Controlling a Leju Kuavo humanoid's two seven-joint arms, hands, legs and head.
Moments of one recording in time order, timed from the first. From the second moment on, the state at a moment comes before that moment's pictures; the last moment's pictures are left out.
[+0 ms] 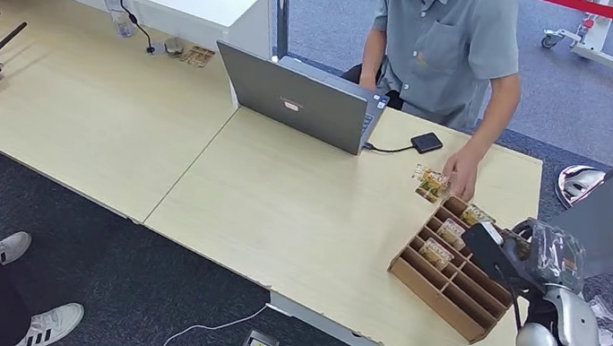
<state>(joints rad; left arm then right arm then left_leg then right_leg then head) -0.13 0.13 -1.19 -0.26 1.38 0.20 0.10 -0.59 -0.33 0.54 -0.72 0.78 -0.42 0.07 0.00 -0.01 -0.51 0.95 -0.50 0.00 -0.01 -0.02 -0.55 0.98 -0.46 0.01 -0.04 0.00</state>
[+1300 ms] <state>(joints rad) -0.13 0.13 -1.21 -0.26 1.37 0.17 0.10 -0.46 -0.31 0.53 -1.33 0.84 -0.33 0.01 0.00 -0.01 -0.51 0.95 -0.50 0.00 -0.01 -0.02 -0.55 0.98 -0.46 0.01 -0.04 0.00</state>
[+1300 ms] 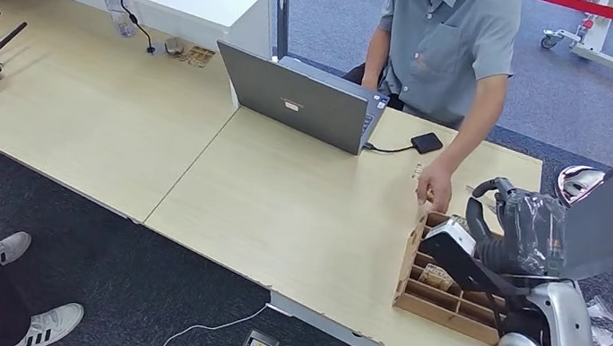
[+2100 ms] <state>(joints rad) -0.13 0.14 -1.23 -0.26 1.33 0.14 0.09 -0.45 -0.28 0.61 -1.32 0.93 -0.28 0.05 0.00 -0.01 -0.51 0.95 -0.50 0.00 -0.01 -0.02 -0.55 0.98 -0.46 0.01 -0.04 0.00</state>
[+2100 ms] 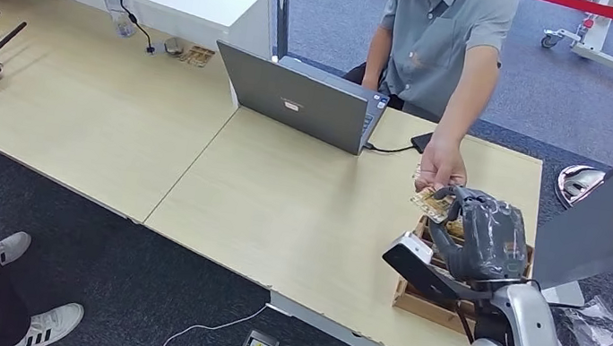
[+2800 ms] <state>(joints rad) -0.13 0.14 -1.23 -0.26 1.32 0.13 0.09 -0.40 -0.29 0.55 -1.28 0.57 -0.09 0.04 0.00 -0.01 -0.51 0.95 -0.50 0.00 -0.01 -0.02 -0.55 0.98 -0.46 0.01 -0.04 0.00</state>
